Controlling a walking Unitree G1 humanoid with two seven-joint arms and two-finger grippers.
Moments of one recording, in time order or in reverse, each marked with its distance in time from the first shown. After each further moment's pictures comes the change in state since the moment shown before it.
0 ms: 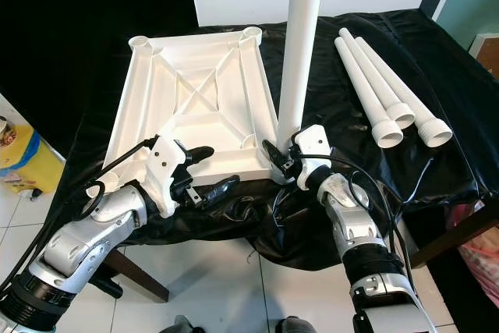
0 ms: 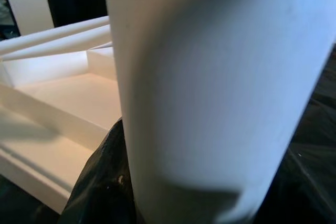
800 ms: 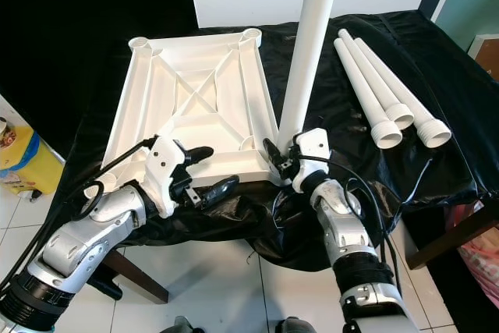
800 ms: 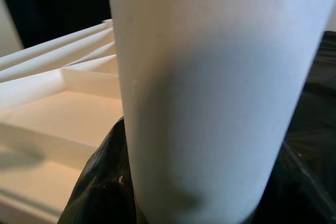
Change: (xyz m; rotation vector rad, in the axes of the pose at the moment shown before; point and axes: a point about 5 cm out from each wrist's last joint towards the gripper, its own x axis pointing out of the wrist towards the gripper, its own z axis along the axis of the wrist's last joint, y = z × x) left arm -0.001 0.001 0.000 -0.003 0.001 -0.001; right arm -0.001 0.016 -0.005 0.072 -0.003 -0.153
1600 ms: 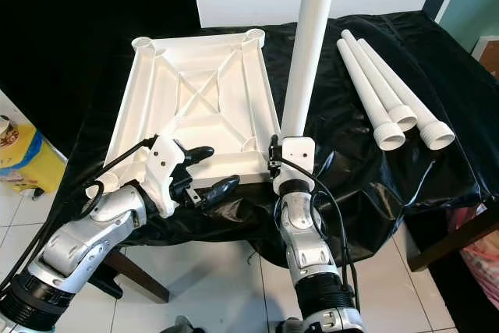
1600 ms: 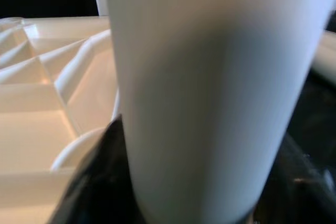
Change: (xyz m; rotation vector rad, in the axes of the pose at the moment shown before) left arm 0.000 0.001 0.001 -0.006 -0.008 -0.001; right arm -0.005 0.031 0.000 0.035 0.006 -0.426
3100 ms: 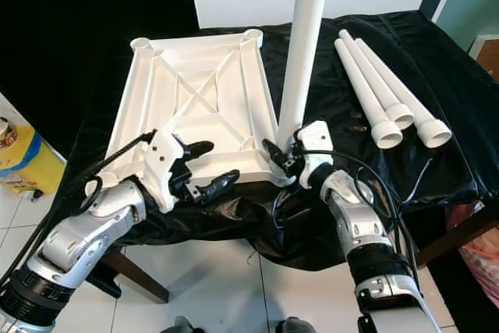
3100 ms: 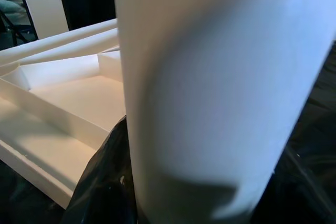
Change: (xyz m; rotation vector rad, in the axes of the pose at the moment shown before) left arm 0.001 0.003 0.005 0.010 -0.014 0.001; right arm 0.028 -0.040 0.016 -0.105 0.019 0.658
